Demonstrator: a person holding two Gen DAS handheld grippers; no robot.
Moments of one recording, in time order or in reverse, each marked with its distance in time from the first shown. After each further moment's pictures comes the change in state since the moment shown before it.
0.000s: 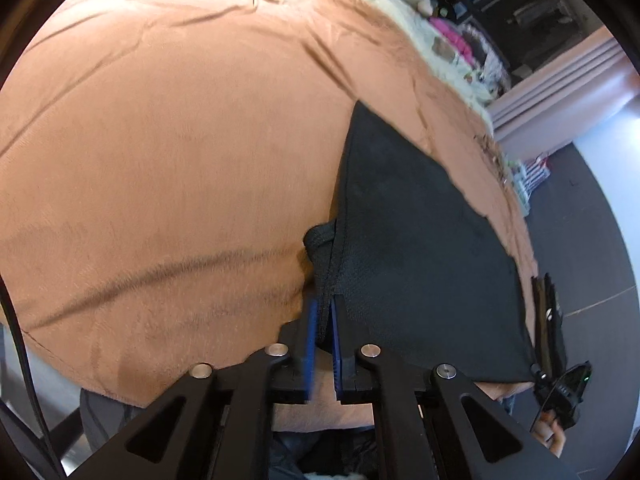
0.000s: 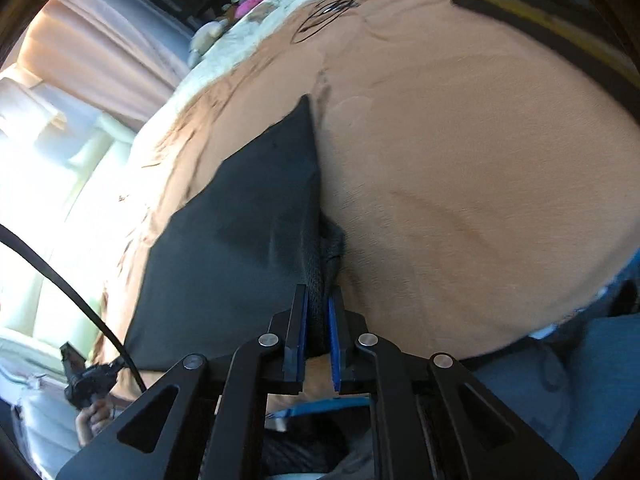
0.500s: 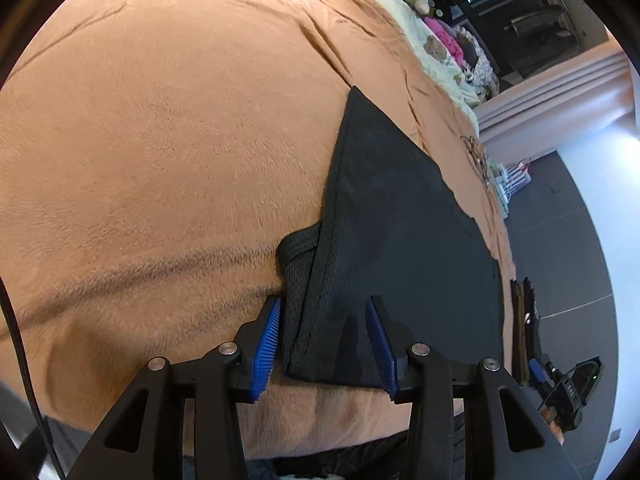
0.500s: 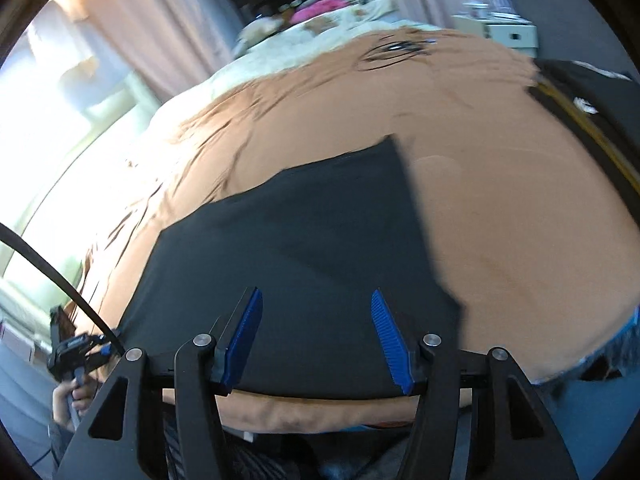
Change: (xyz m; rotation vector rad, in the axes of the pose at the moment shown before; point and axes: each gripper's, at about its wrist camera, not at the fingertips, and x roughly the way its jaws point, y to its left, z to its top) left arm 0.027 0.009 0.010 -0.046 0.014 -0.135; right arm 0.017 0.121 -0.013 -0.279 -0.042 -0.022
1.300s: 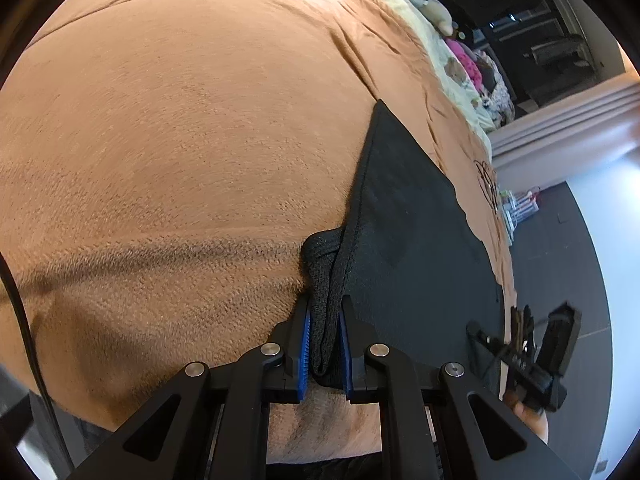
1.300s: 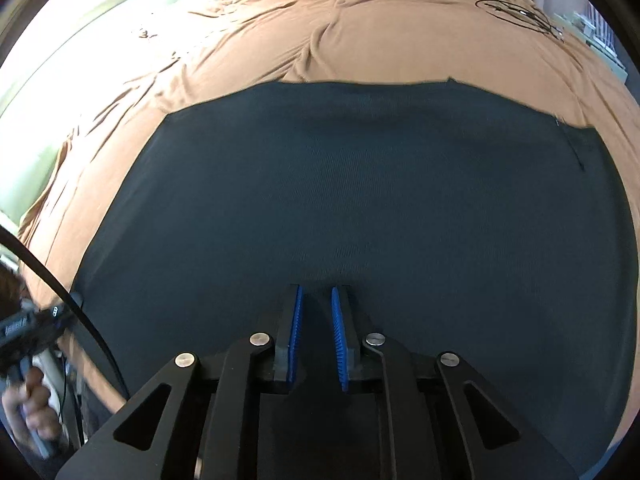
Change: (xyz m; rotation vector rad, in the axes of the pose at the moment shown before) left arm 0.001 0.008 -0.006 -0.097 -0.054 0.028; right arm 0.216 0.118 0.058 -0.247 0.311 -0.081
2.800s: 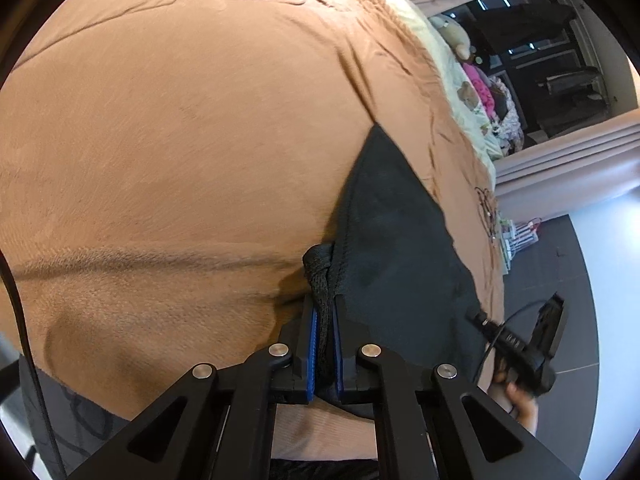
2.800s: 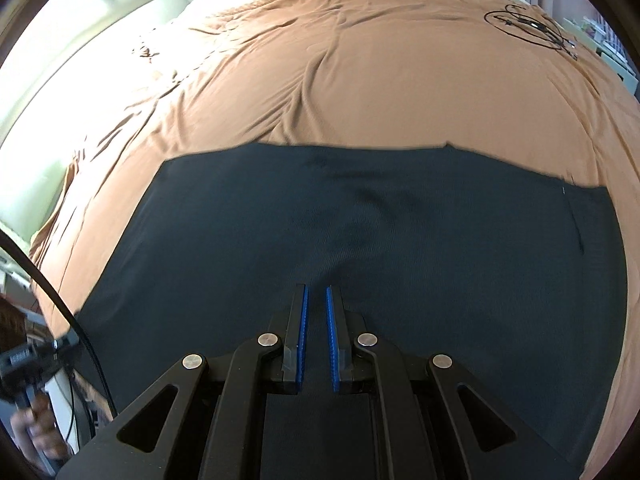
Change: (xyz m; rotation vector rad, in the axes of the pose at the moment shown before) left arm -0.026 -0.019 -0.003 -0.098 -0.039 -0.012; right arm -0.004 -0.018 0.039 0.009 -0.011 0.044
